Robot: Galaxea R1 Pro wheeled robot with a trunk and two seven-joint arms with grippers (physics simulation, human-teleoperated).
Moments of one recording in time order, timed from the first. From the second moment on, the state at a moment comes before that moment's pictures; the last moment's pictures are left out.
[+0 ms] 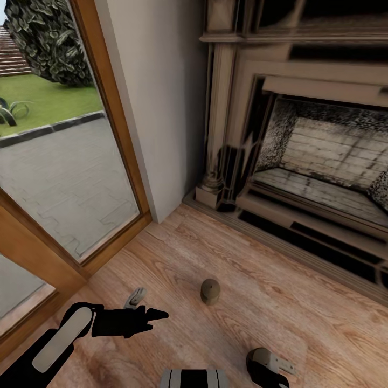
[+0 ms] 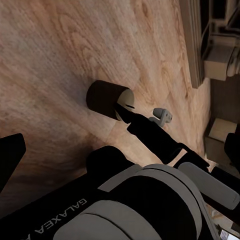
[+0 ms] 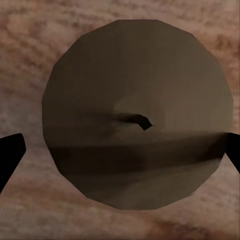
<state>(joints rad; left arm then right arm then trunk) -0.37 0.36 -0.39 -1.29 1.32 1.00 -0.07 -0.47 0.02 0.27 -0.13 -0.63 -0.20 -0.12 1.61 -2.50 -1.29</state>
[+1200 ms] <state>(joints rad) -0.37 0.36 -0.39 -1.29 1.32 1.00 -0.07 -0.47 0.02 0.28 -0.12 -0.65 -0.21 -0.12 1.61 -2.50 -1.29</state>
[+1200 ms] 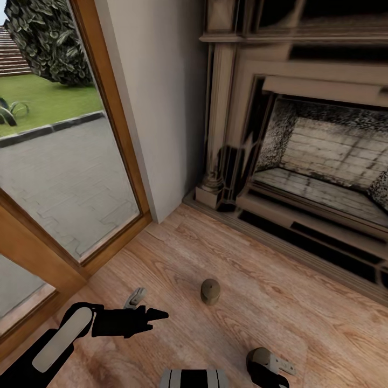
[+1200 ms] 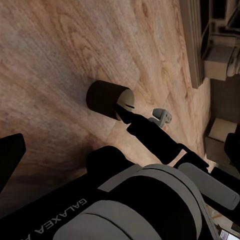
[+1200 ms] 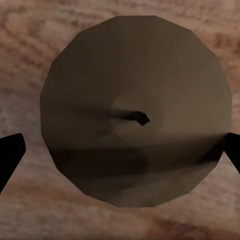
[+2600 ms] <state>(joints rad) -0.37 0.36 -0.39 -1.29 1.32 1.00 -0.07 -0.47 0.02 0.28 -0.12 -0.66 -0.29 -0.12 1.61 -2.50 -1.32</state>
